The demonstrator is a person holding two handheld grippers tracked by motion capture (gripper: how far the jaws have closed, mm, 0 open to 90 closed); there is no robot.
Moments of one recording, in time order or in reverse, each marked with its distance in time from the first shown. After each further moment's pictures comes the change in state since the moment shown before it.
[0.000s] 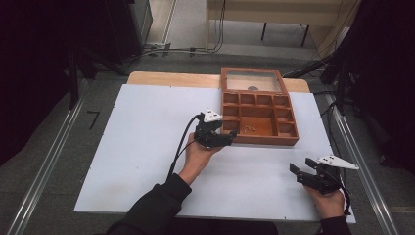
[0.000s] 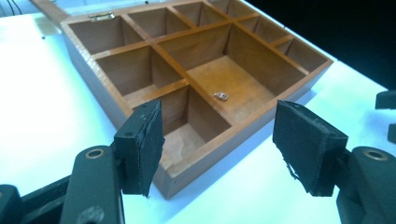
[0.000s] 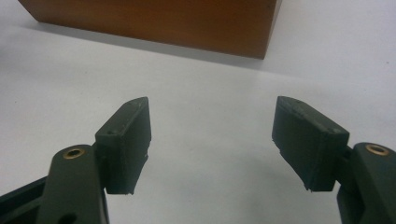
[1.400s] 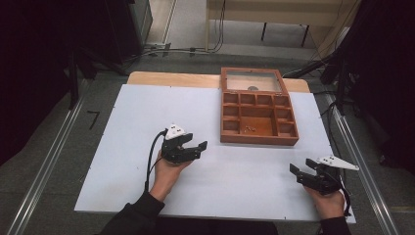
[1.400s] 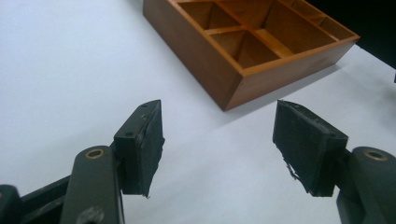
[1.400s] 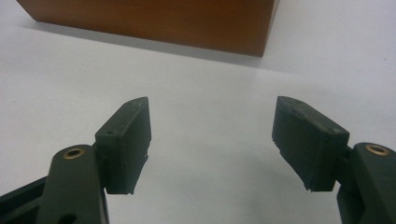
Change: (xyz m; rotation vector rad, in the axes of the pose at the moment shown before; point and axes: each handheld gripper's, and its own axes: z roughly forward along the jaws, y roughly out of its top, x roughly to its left) left arm 0.040 -0.060 -0.071 -0.016 0.073 -0.091; right arm 0.001 -0.001 -0.001 0.003 -0.008 0.008
